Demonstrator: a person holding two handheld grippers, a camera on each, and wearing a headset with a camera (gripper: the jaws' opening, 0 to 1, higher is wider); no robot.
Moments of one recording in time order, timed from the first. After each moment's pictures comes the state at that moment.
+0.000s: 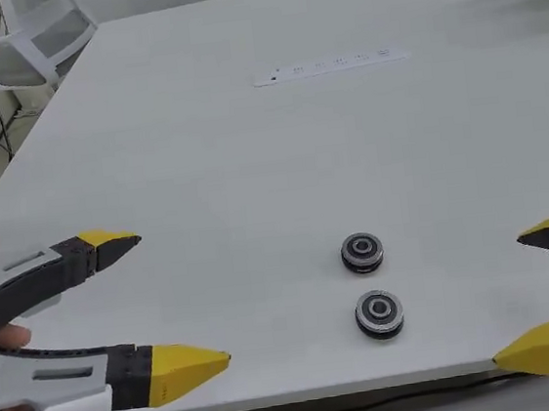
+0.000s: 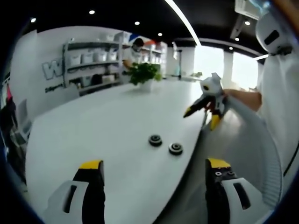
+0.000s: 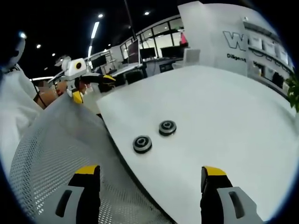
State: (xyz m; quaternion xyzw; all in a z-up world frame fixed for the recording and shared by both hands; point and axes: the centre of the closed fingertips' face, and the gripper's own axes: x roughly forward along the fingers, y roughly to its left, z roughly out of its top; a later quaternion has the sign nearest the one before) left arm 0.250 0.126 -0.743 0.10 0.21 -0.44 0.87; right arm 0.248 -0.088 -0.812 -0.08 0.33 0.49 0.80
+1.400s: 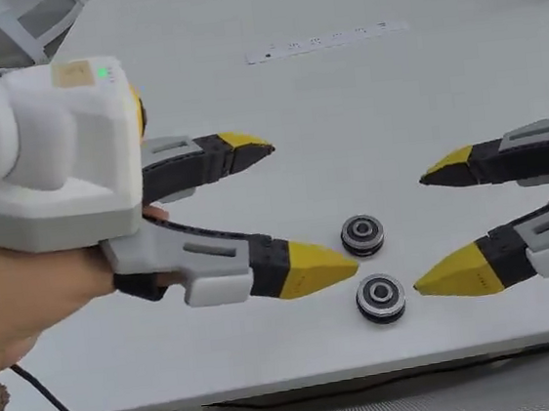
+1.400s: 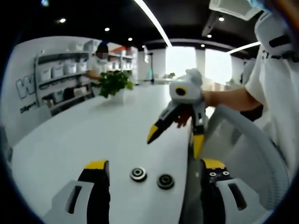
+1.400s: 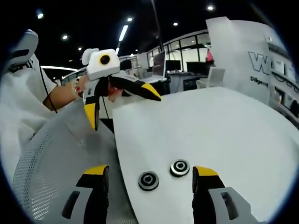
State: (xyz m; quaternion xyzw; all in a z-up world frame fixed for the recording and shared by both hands) left arm 0.289 0.026 -0.732 0.11 0.18 -0.56 0.80; right arm 0.275 -0.024 -0.787 -0.10 0.25 0.60 0.76
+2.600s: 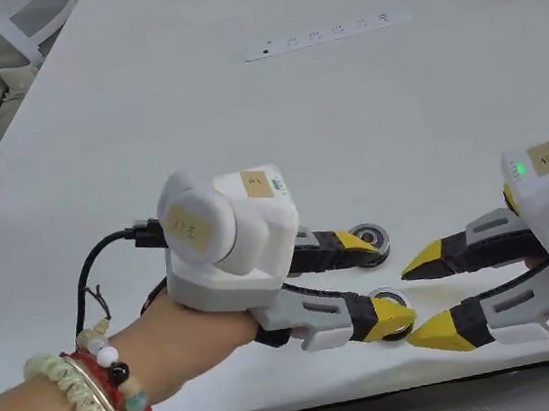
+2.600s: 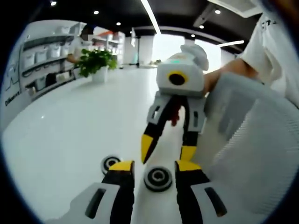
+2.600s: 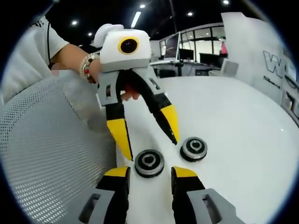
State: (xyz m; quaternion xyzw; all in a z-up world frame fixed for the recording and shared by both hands) left arm 0.284 -0.023 -0.826 0.13 0.23 -0.61 0.75; right arm 0.268 -0.015 -0.855 -0.16 0.27 0.62 0.72
